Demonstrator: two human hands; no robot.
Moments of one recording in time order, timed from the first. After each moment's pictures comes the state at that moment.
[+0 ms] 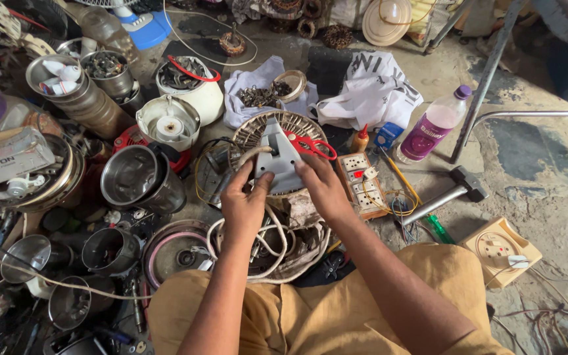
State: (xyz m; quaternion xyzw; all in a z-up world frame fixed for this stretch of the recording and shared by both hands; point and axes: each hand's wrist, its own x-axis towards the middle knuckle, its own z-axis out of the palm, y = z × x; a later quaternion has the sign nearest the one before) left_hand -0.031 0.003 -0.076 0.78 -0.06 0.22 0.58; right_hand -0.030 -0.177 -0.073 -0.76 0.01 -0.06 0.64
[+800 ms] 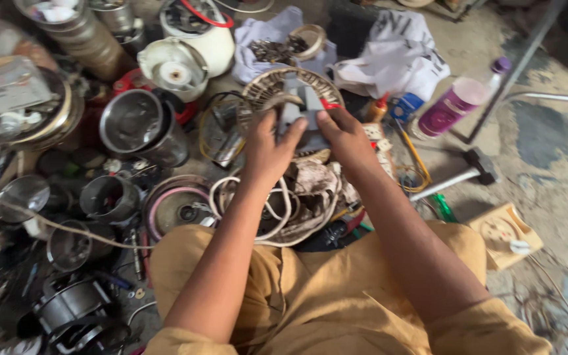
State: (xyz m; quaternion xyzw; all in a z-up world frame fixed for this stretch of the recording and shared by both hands) left_hand -0.015 -0.012 -0.057 0.83 -0.14 0.26 0.48; right_hand -0.010 -0.184 -0.051 -0.71 0.04 0.01 0.70
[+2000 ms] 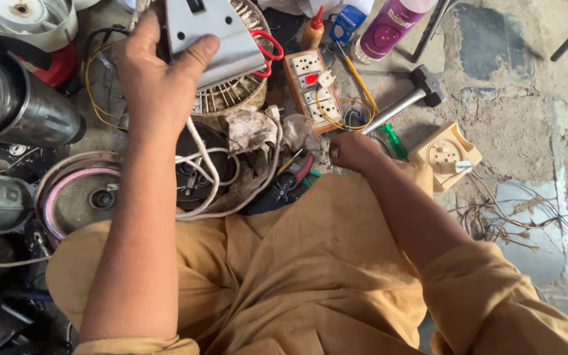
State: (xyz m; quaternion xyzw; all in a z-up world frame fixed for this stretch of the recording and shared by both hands) left_hand 0.015 -0.013 -0.049 0.74 -0.23 0.18 0.61; right_hand -0.075 -0.383 -0.250 -0.97 -0.03 0.21 0.11
